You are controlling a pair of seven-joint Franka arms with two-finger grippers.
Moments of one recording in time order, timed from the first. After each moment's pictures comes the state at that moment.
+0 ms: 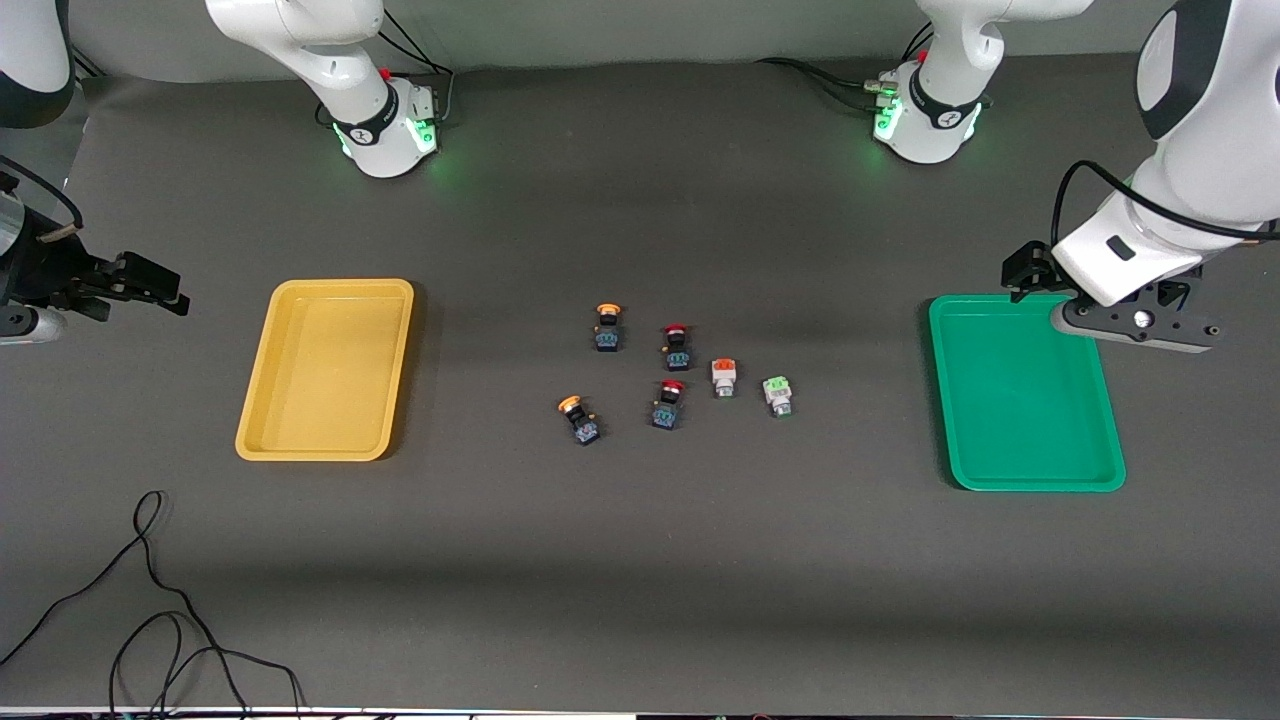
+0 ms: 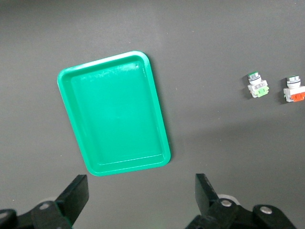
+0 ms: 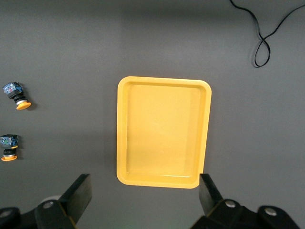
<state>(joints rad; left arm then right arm) -0.10 0.01 -0.08 -1.72 0.10 1.64 0.04 -0.03 -0.02 -0.03 -1.70 0.01 1.65 -0.08</state>
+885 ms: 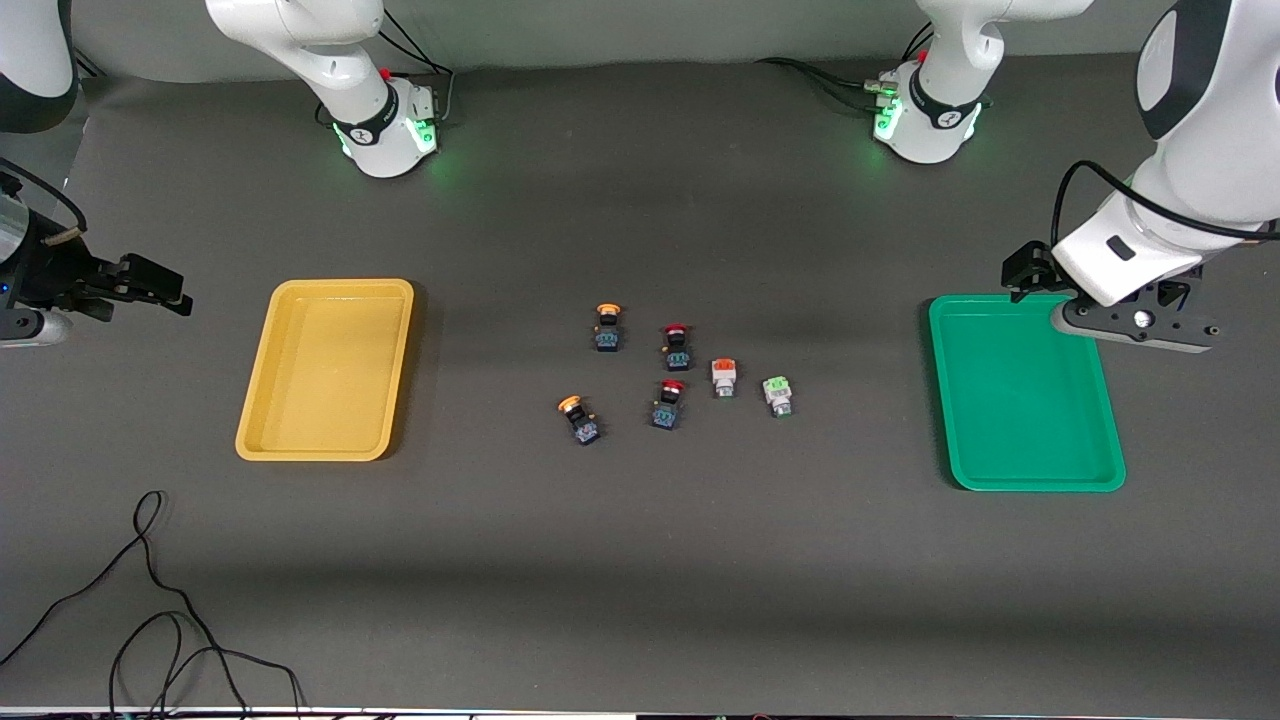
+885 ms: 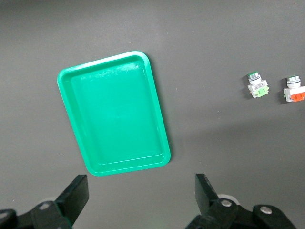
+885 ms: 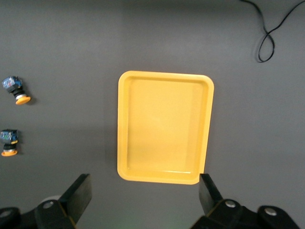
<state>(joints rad) -0.10 0.01 -0.08 -1.72 0.10 1.64 0.04 -0.02 -0.02 -0.03 -1.70 0.01 1.62 -0.08</state>
